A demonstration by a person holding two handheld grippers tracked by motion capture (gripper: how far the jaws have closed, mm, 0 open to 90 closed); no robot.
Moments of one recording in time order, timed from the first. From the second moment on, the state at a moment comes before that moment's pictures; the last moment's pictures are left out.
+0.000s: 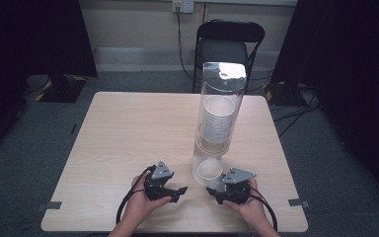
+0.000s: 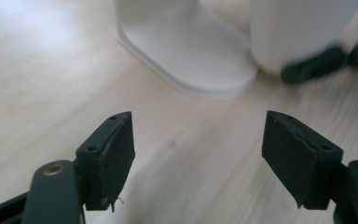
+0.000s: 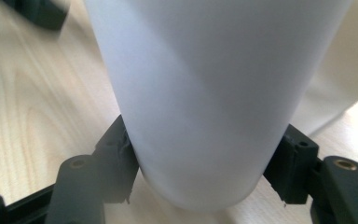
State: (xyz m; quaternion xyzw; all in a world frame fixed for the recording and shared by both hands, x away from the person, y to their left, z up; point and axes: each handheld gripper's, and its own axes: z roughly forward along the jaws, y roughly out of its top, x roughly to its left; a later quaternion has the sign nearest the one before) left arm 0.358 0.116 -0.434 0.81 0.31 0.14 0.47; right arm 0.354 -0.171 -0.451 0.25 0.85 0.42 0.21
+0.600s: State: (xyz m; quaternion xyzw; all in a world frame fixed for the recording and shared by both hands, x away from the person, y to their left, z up) left arm 0.351 0.141 -0.392 0.77 0.33 0.11 0.54; right arm 0.341 -0.118 -0.451 0.14 0.87 0.41 0.23
